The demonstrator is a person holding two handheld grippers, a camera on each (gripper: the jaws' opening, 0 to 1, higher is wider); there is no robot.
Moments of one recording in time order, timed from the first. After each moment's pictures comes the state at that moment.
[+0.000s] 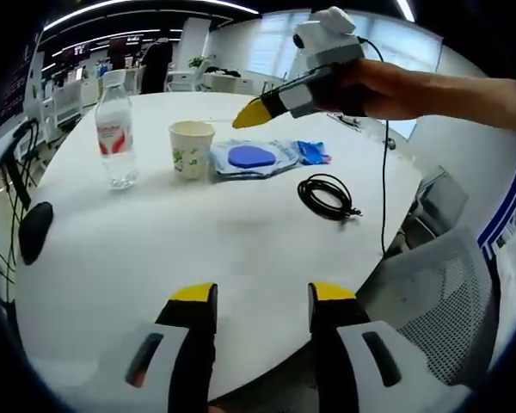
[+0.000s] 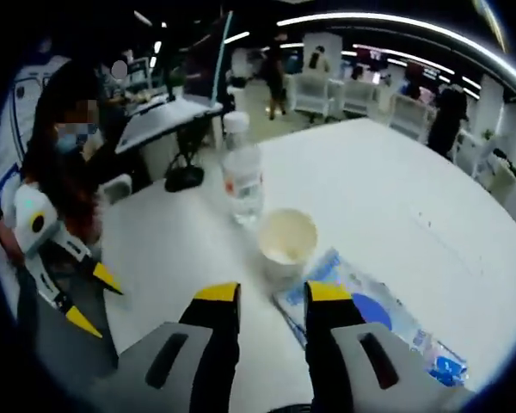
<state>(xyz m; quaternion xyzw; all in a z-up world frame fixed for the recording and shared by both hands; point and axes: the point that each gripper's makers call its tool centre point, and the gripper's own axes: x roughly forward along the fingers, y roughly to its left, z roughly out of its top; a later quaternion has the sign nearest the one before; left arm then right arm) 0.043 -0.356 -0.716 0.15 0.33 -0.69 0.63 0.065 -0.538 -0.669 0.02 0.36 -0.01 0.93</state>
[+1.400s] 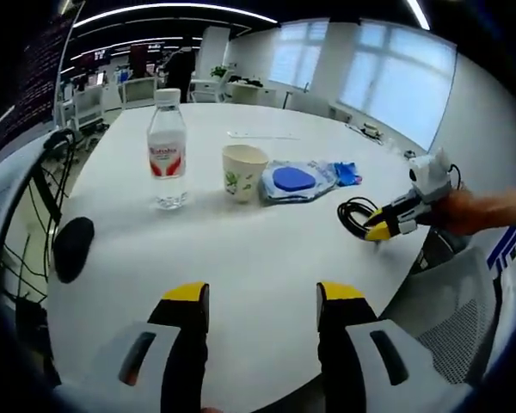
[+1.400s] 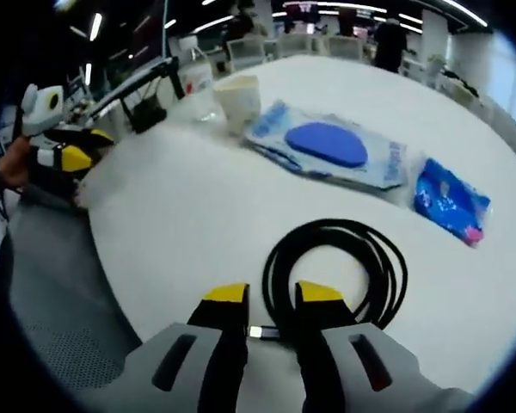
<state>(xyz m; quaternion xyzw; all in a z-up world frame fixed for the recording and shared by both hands) 0.111 -0.357 -0.692 0.15 0.32 -0.65 0.67 -0.084 -0.517 -0.767 0.12 0.44 -0.12 0.88</state>
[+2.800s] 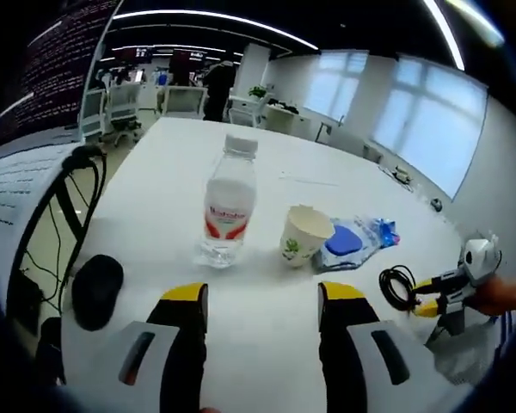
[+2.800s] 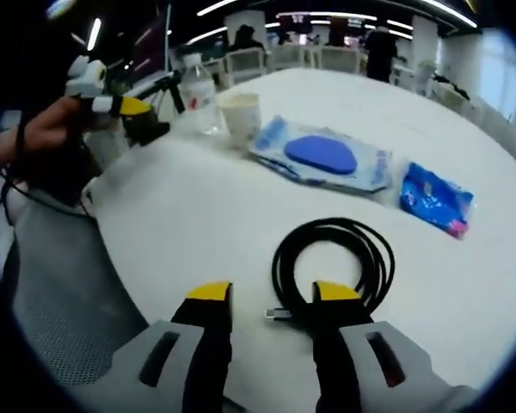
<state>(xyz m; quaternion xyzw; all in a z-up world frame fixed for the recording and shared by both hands) 0.214 -0.425 -0.660 0.06 0.31 -0.59 0.74 -0.099 -0.503 -0.739 0.12 0.40 -0.15 0.90</state>
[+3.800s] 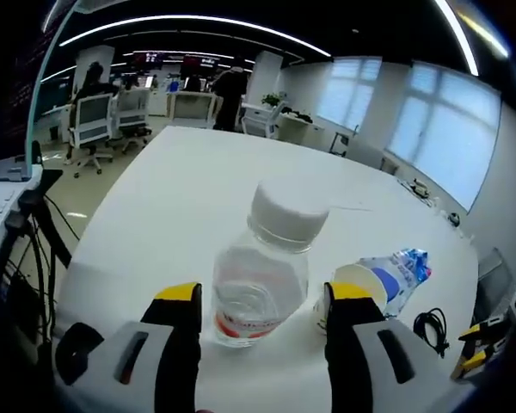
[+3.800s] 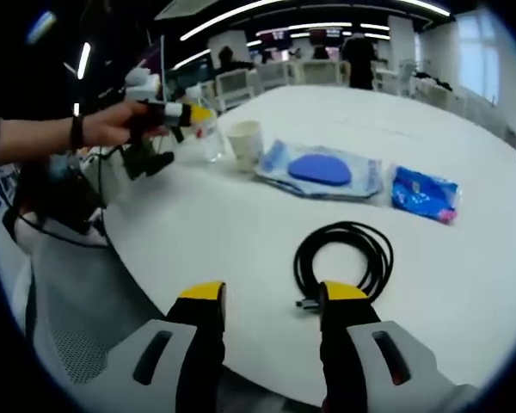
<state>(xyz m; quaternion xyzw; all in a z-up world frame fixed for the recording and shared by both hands) 0.259 -0.513 -0.674 0.05 0.30 -0.57 0.76 -0.100 -0.484 -0.710 0.16 0.35 -0.18 0.91</state>
